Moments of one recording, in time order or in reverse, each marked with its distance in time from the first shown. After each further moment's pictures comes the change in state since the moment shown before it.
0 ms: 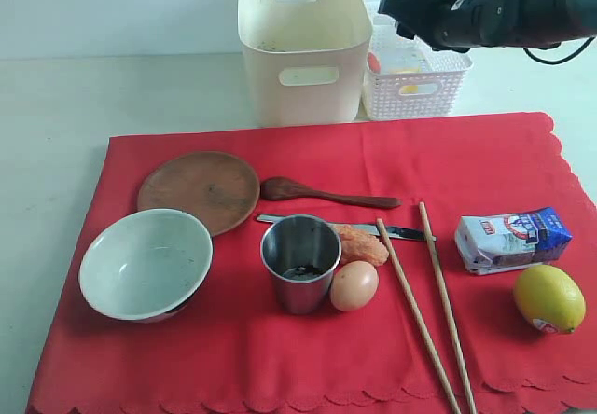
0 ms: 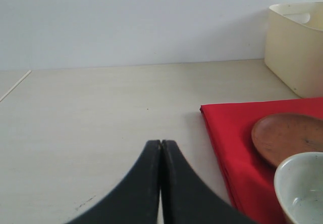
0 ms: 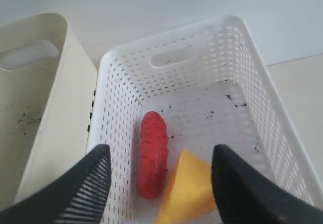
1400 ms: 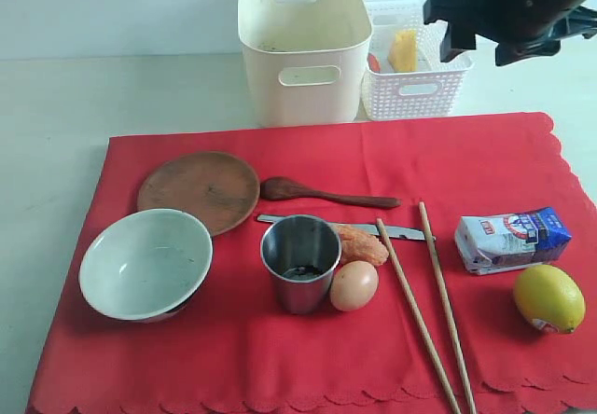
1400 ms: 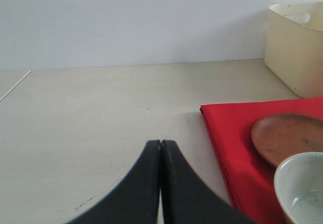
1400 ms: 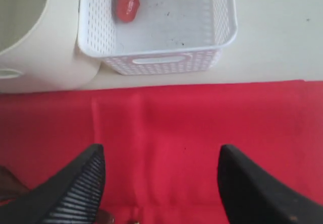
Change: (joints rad) left arm 0.000 0.000 0.000 0.000 0.000 0.000; right arm 0.000 -0.419 0.135 -0.148 0.746 0.000
